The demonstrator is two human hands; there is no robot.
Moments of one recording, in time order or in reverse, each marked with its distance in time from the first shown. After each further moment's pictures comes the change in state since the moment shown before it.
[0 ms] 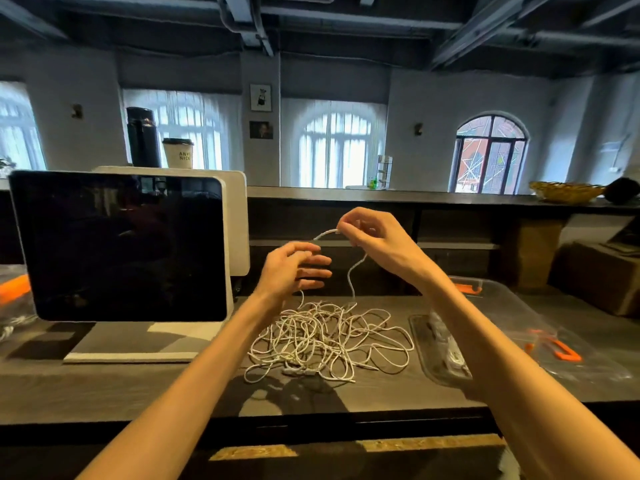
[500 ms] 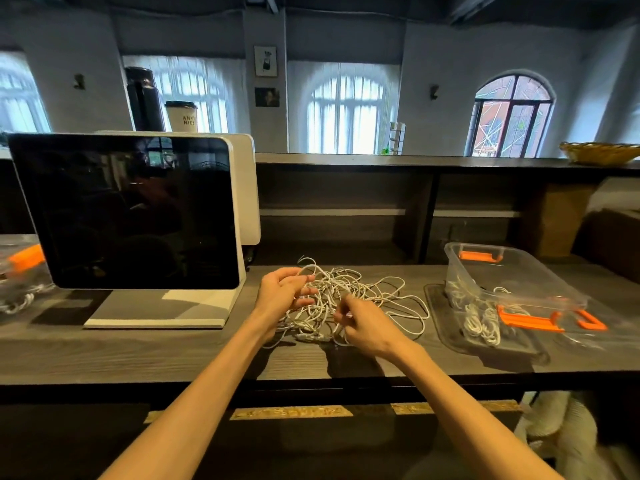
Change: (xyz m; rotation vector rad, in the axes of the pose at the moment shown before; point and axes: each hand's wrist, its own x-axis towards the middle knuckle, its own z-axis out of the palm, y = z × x) left_hand -0.013 -0.092 -0.036 0.037 0.194 -0.200; right_hand -0.101 0.080 0.130 -0.263 -0.366 0.311
